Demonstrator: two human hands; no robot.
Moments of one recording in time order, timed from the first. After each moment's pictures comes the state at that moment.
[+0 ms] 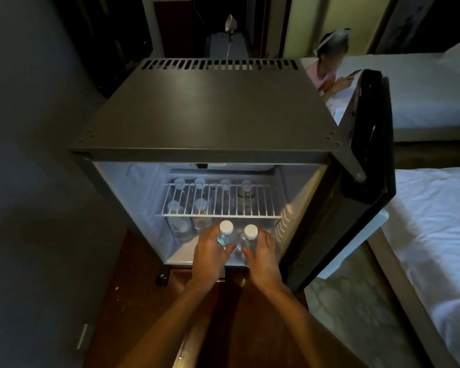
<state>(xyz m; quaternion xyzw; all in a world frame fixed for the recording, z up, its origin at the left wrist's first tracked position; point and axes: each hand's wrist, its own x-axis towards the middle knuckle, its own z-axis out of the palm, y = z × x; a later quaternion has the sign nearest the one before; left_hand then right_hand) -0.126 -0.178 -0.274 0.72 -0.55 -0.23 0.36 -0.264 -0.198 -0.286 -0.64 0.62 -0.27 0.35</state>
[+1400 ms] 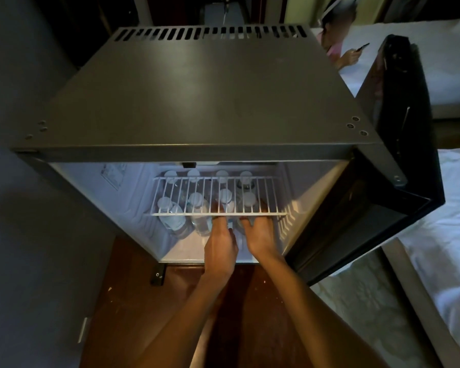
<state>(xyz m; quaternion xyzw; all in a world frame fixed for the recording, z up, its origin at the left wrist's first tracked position) -0.149 -0.217 -0.304 0.75 -0.53 -0.24 0.32 -0.243 -0.277 -0.322 -0.62 0.64 -0.30 0.34</state>
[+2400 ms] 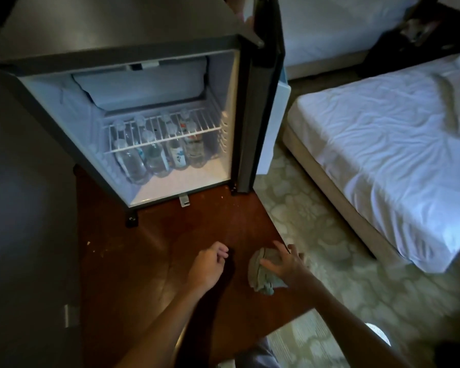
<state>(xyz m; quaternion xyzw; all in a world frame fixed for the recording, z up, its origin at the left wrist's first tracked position) -0.159 0.028 -0.360 0.61 -0.67 -0.41 0.10 -0.399 0.077 -0.348 -0.60 0.71 0.08 0.36</state>
